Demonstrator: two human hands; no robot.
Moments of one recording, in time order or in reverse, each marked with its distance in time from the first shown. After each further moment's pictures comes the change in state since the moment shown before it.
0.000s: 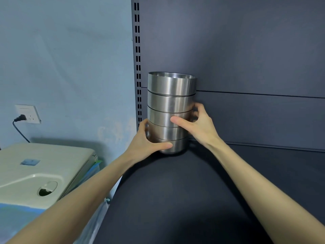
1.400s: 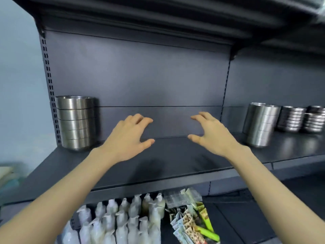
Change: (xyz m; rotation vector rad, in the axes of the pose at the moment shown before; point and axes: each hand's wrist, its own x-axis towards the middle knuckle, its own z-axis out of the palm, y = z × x) left_hand -0.214 0.255 0.168 0.891 -0.102 0.722; right_hand -0.294 -0.102 -0.322 -1.018 0.146 0.009
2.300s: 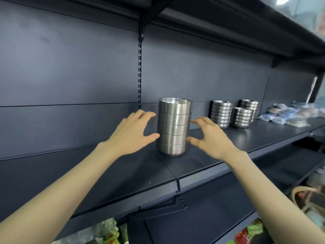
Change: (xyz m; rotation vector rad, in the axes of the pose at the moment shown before) left_hand 0.279 0.296 0.197 -0.277 -0.057 0.131; right_hand 0.016 0.418 -0.062 -0.048 0.021 0.226
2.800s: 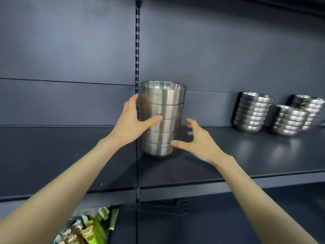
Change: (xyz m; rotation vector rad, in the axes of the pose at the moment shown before) left_hand 0.093 0.046 0.110 -0.498 0.253 -0.509; right_hand 0.099 0.138 0.074 0.545 -0.320 -0.133
